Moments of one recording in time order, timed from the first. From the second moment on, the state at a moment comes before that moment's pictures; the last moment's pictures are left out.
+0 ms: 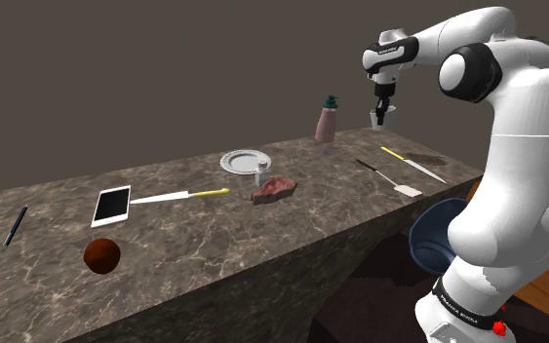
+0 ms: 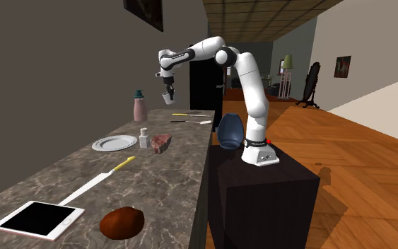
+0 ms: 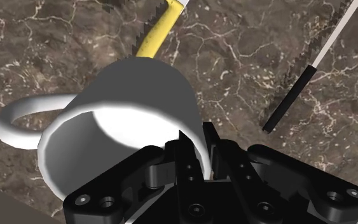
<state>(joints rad) -0.55 0.36 -0.17 -1.45 -0.09 1.79 -0.92</state>
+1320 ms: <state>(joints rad) -0.55 0.41 -0.17 -1.63 -0.10 2.01 -0.90</state>
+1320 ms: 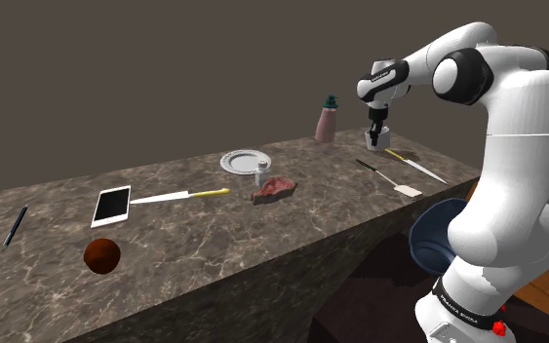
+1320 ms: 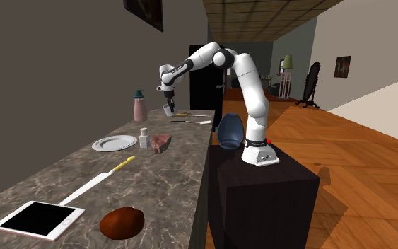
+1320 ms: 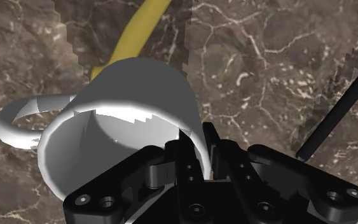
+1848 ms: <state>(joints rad) -0.55 0.41 -0.17 -1.63 -0.10 2.02 -0.90</state>
